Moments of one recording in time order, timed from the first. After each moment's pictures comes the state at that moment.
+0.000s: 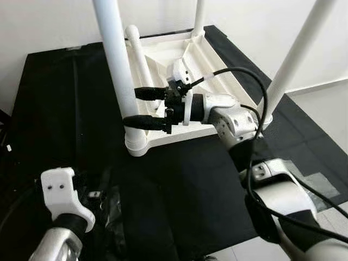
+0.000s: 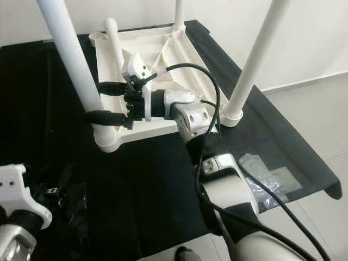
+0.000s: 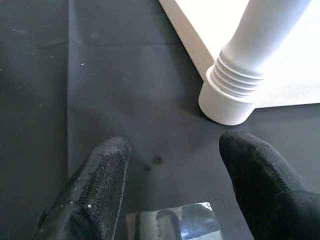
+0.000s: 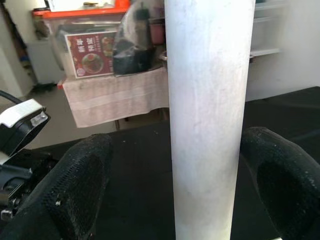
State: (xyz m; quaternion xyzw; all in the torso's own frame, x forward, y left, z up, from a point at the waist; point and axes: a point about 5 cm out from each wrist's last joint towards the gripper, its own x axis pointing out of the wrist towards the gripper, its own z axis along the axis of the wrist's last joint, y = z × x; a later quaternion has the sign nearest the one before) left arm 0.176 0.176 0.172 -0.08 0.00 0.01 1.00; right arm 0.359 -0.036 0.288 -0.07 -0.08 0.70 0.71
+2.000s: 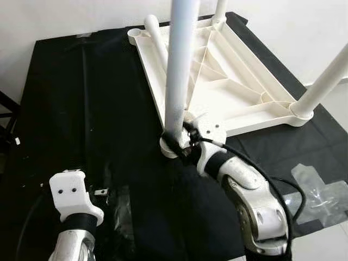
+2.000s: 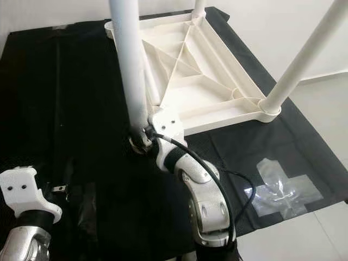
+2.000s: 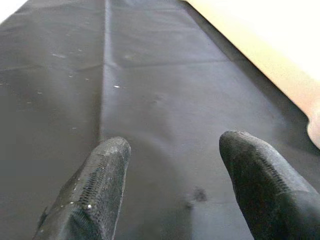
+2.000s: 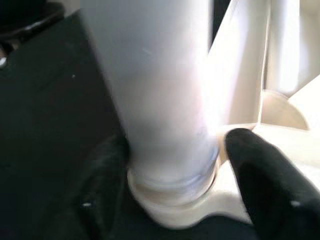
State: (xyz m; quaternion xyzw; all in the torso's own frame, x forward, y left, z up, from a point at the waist) left arm 0.189 0.165 0.167 -0.06 -0.06 0.06 0.99; right arm 0.282 -0.077 0.214 -0.05 0.02 0.31 0.95
